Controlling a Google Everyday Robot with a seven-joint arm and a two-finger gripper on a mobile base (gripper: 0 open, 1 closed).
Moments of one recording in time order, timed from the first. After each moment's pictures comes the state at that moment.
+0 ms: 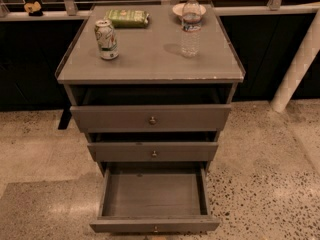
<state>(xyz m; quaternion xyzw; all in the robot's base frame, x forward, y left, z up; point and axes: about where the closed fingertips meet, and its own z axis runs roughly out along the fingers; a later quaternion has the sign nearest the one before) 0.234 -0.262 0.515 -0.40 0.89 0.10 0.18</state>
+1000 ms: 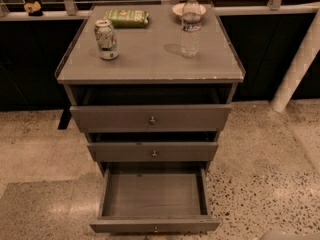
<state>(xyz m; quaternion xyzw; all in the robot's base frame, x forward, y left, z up) 0.286 -0.265 0.349 -0.28 0.95 0.11 0.11</state>
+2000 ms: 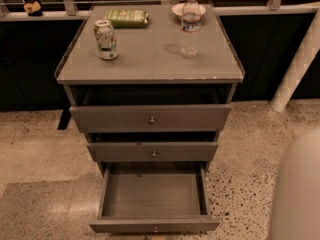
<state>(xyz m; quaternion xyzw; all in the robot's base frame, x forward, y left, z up) 0.256 -0.294 0.350 -0.33 0.94 0.04 0.05</state>
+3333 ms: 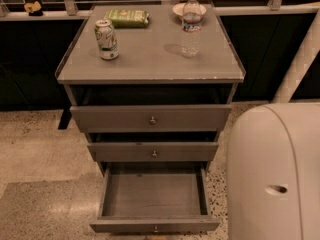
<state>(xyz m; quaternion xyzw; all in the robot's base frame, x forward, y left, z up) 0.267 -0.319 0.368 -0.40 0.91 -0.05 0.05</state>
